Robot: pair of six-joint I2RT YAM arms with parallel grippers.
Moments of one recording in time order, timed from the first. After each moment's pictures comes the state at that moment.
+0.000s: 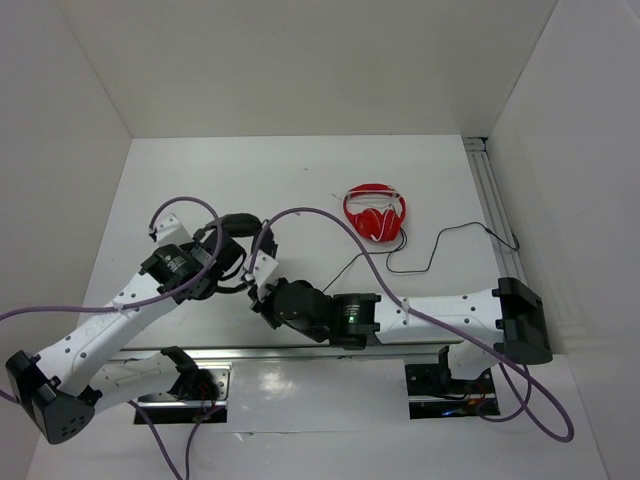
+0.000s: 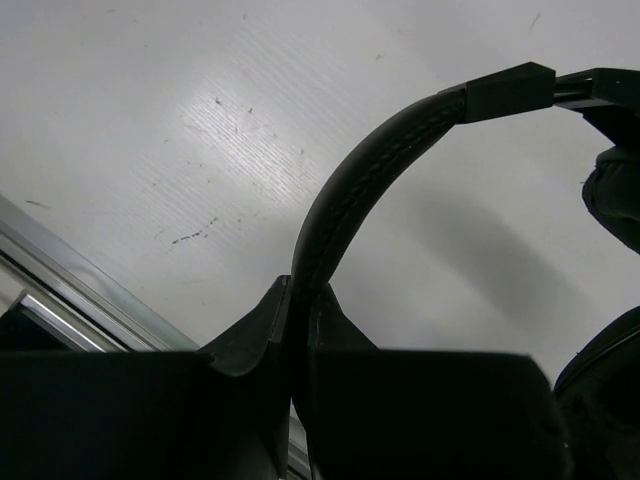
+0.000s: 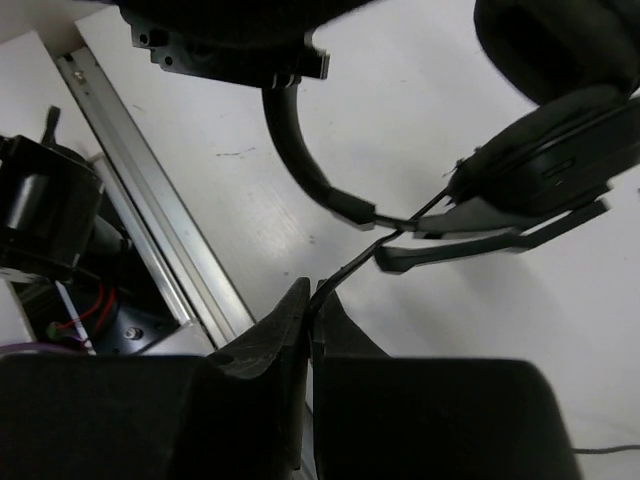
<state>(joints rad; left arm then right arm) -0.65 1.03 1.04 -1.31 -0.81 -1.36 1.44 1.46 1.10 0.02 0.45 0.16</state>
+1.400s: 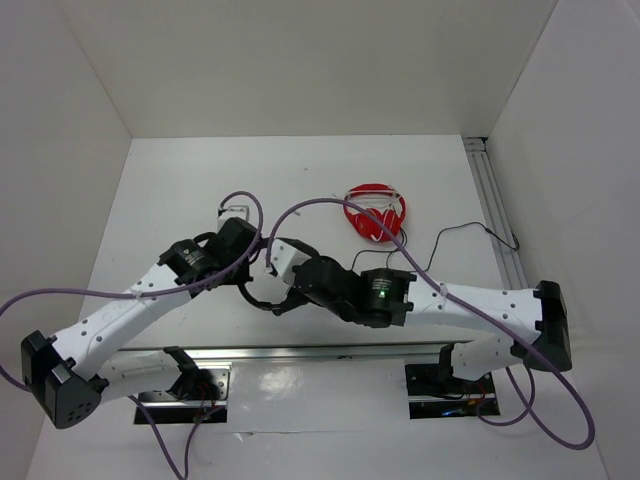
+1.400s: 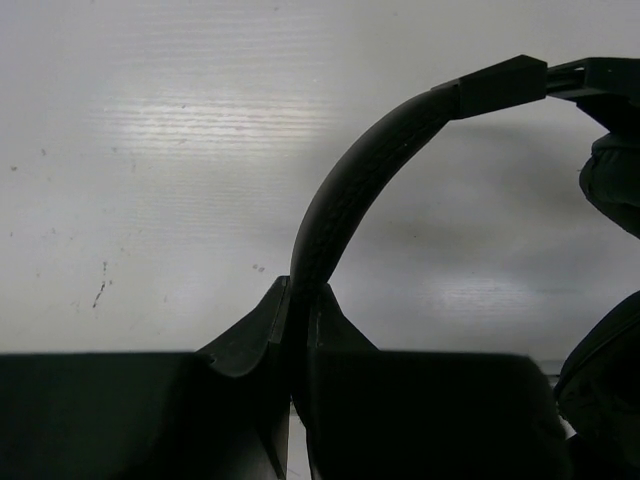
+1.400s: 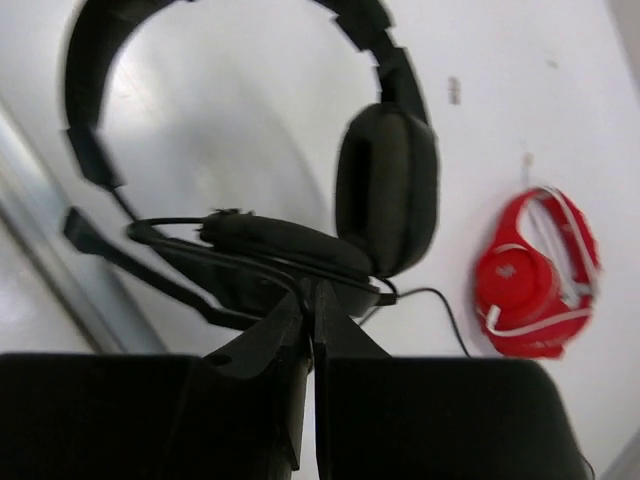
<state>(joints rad) -0.70 1.12 1.02 -0.95 -0.42 -0.65 1.31 1.35 1.24 -0.57 0.45 -0.13</state>
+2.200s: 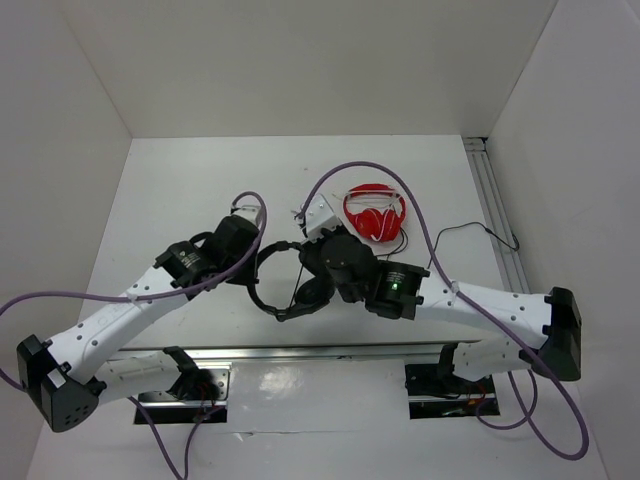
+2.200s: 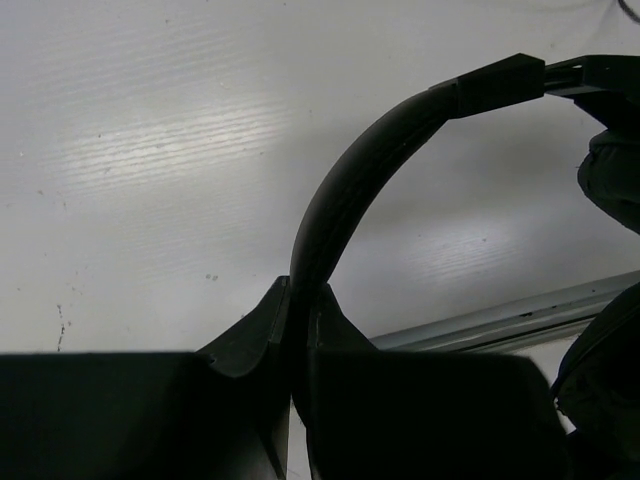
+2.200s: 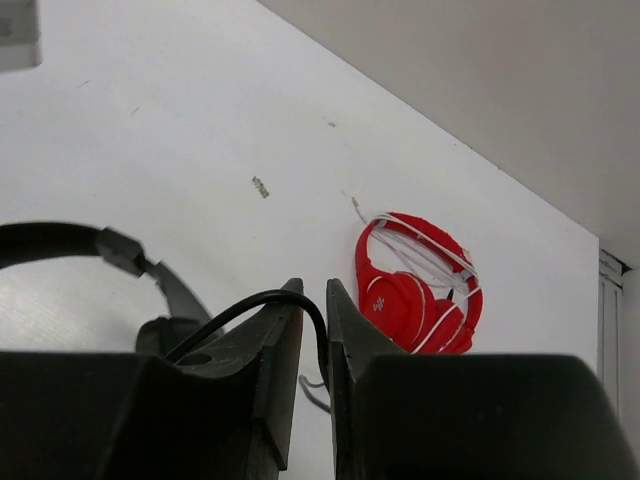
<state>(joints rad) -0.70 1.09 1.02 -0.85 -0.23 -0.52 1.21 1.25 1.08 -0.09 0.84 -0.17</state>
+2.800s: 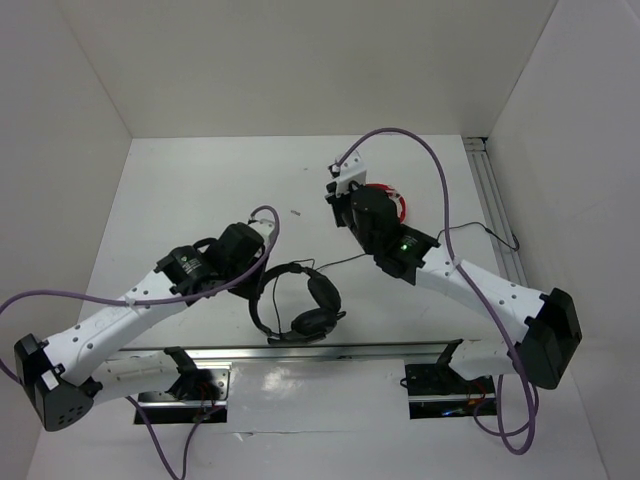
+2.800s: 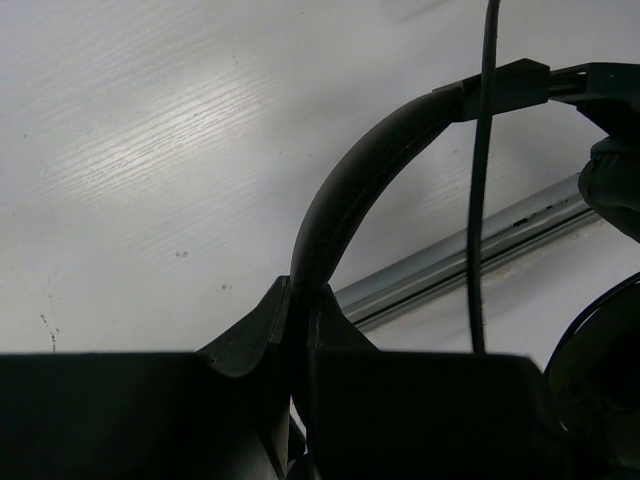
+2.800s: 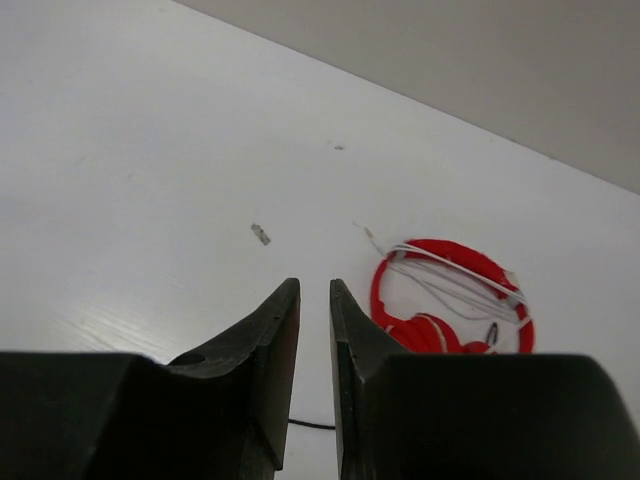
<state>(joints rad) -0.77 1.07 1.02 -0.91 -0.10 -0.39 0.83 1.29 1.08 0.02 0.47 -0.05</state>
